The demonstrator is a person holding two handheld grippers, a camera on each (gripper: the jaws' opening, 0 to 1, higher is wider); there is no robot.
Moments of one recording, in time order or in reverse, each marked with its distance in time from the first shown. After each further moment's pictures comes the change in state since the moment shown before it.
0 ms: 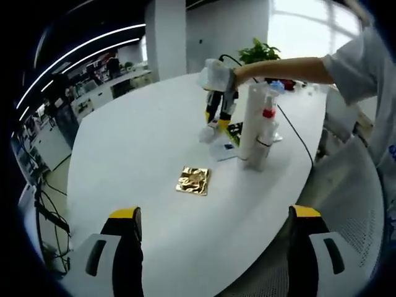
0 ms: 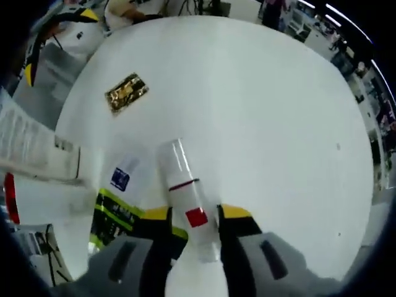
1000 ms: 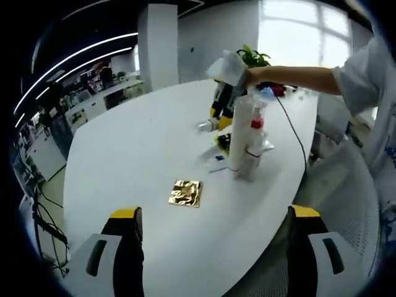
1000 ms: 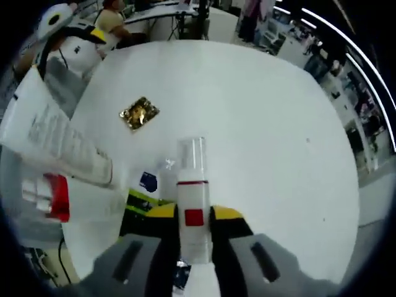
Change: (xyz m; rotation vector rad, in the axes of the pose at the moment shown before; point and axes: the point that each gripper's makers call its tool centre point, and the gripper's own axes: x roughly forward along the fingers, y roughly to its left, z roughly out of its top) left arm -0.003 -0.012 0.018 0.038 -0.070 -0.052; right arm -0.067 0.019 -0.003 0.120 -0.148 -0.191
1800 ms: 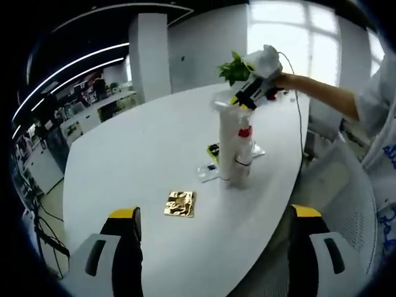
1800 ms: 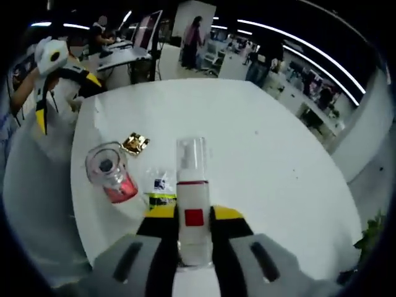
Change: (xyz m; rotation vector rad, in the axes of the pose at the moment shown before) left arm -0.001 -0.014 0.017 0.062 -0.049 -0.033; right arm -0.087 0.032 -0.022 0.267 -0.231 -0.290
